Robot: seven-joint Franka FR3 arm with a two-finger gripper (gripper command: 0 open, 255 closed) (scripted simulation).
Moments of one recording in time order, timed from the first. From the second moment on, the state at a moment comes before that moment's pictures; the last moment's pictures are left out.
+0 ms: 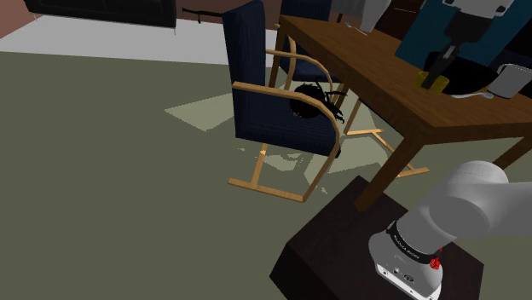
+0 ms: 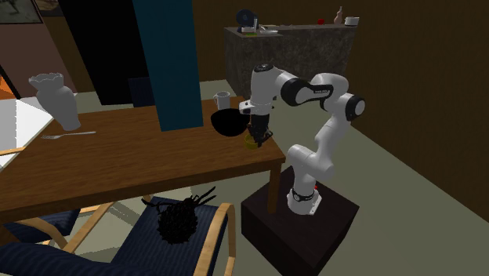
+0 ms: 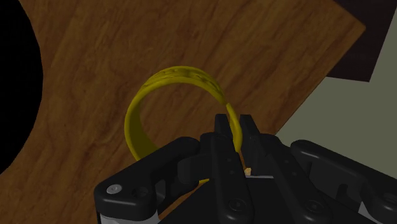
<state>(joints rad) -0.09 -0.90 -0.24 -2.26 -0.23 1.38 -0.38</state>
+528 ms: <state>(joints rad) -0.09 -0.84 -0.23 -2.11 -0.22 1.29 -0.39</state>
